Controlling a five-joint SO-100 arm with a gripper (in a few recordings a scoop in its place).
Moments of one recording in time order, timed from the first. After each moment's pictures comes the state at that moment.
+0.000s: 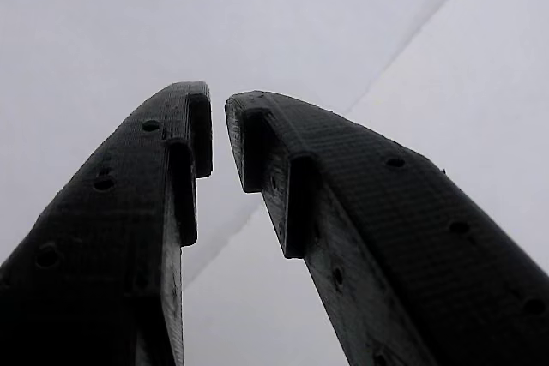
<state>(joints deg) 0.4 186.4 170.5 67.7 2.8</state>
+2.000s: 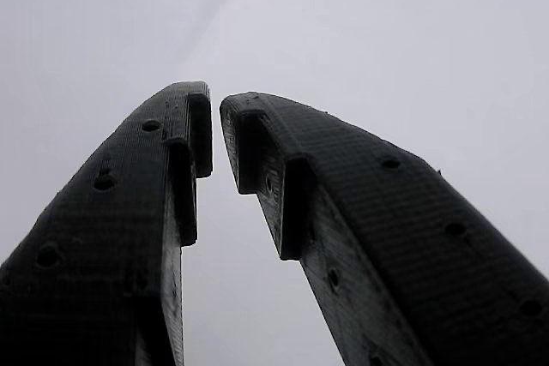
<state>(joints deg) 19.9 162.9 152.3 67.7 2.2</state>
